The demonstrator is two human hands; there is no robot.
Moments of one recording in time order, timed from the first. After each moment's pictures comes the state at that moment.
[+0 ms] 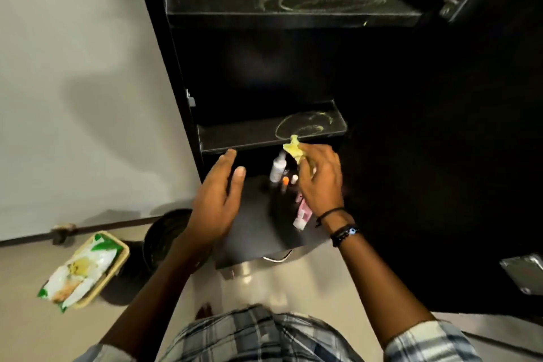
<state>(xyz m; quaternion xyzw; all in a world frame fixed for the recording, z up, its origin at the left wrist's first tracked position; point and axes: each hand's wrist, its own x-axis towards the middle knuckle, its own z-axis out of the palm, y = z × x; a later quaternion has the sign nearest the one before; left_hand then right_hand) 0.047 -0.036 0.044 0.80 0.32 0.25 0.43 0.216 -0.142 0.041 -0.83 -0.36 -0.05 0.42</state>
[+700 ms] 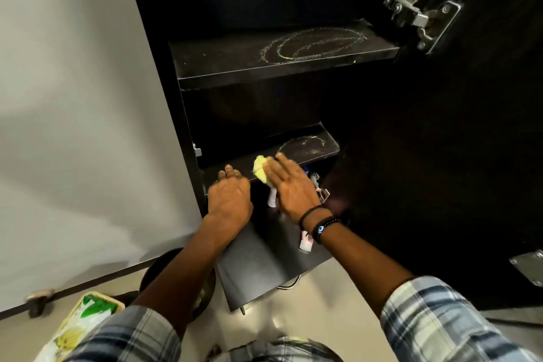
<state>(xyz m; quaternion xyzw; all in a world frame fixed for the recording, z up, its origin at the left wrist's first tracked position) 0.110 0.028 0.072 0.95 0.31 -0.04 0.07 0.225 -0.076 0.033 -0.85 -0.53 -0.02 0.03</state>
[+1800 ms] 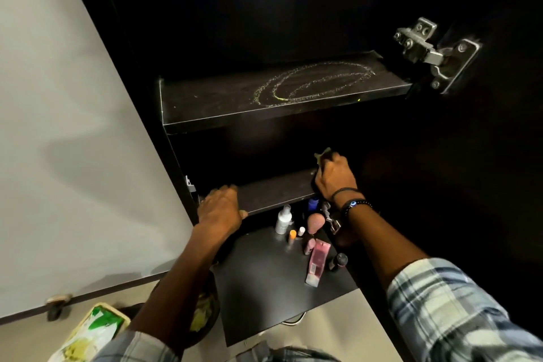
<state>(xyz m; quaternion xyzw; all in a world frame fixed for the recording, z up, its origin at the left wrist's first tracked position) 0.132 0.060 0.087 0.91 0.37 -0.07 0.16 0.358 -0.072 0.047 -0.92 -0.37 -0.01 0.10</state>
